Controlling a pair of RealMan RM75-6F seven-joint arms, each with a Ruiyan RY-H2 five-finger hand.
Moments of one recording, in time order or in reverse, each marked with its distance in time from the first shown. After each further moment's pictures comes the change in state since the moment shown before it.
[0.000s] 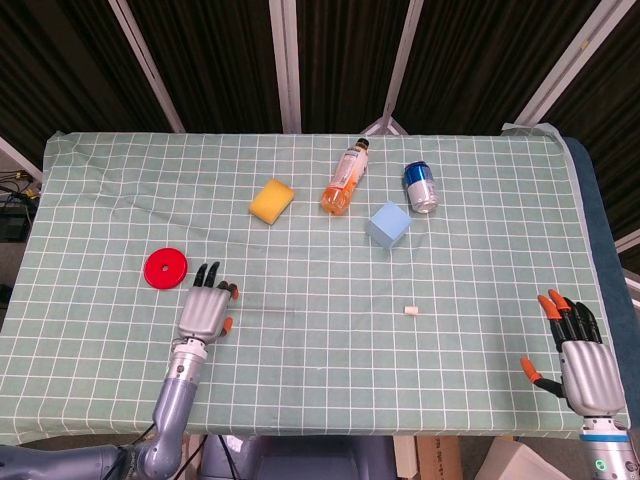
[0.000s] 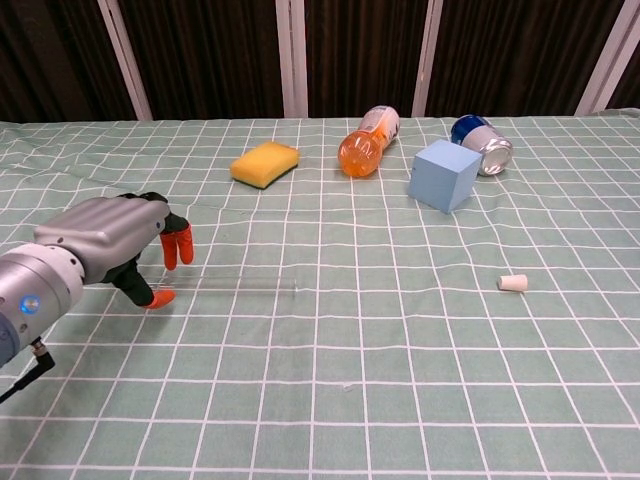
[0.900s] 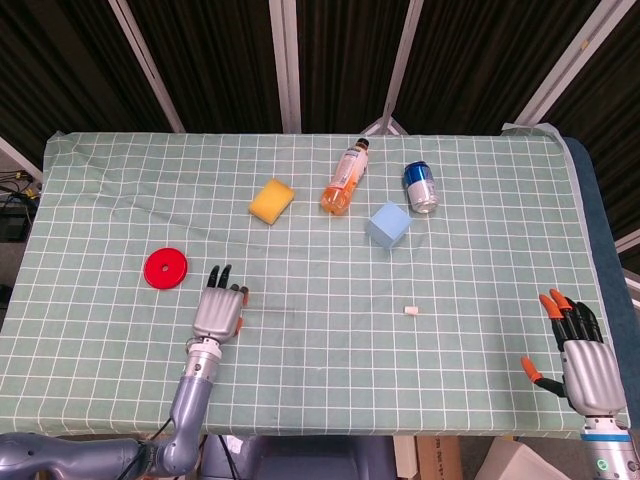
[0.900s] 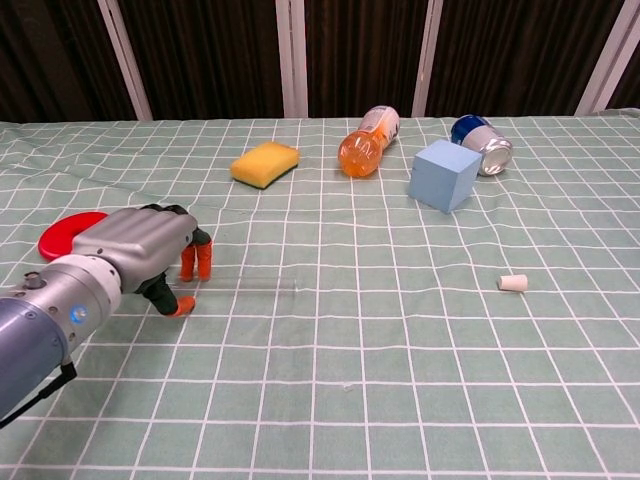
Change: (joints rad) left arm -0.075 -0.072 0.017 0.065 -0.072 0.023 0.051; right arm 0.002 0.008 0.001 -0.009 0.007 -0.005 0.022
